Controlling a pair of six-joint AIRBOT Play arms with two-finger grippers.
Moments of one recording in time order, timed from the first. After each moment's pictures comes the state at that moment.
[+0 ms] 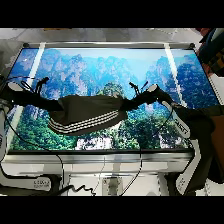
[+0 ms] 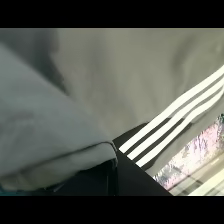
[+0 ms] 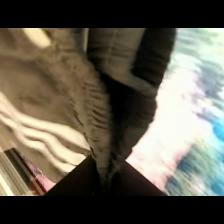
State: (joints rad) left arm 0.27 -1.55 1.27 0.97 -1.36 -0.92; right arm 0.19 -1.98 1.51 -0.64 1.18 1.09
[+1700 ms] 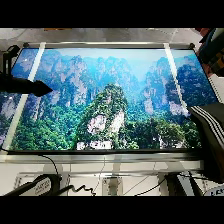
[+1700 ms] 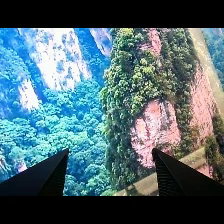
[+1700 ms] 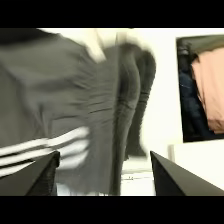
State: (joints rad) left arm 0.28 -1.23 1.43 0.96 -1.40 -0.96; right arm -1.20 -0.89 1.63 -1.89 1.78 1.92
